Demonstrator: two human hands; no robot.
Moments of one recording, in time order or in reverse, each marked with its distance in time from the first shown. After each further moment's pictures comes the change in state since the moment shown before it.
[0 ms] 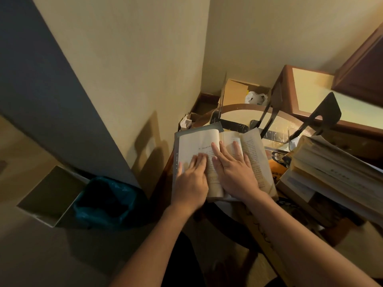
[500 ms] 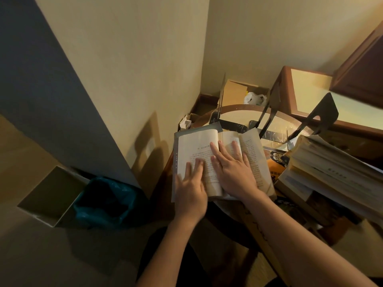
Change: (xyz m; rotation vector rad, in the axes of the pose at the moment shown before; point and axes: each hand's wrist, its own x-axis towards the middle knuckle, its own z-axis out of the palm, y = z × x) left_hand -0.027 0.008 0.015 -0.134 0.104 -0.129; right_hand 0.002 0.001 0.005 -0.024 0.023 0.008
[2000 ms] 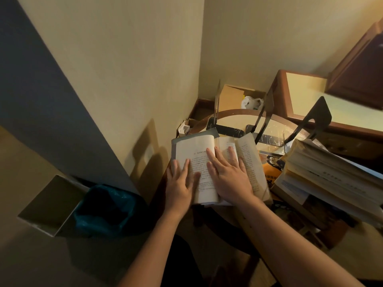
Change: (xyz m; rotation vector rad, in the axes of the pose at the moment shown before) left_hand 0.035 -0.033 0.000 -0.128 -0.082 -0.108; right_hand 0.000 0.001 0.002 -0.009 0.017 0.005
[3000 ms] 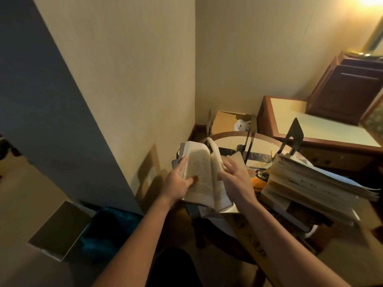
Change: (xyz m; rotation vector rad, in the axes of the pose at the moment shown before) left_hand 0.003 0.062 -0.071 -0.280 -0.095 0.113; right_hand -0.041 -0.019 -0.077 0.845 0.165 0.210
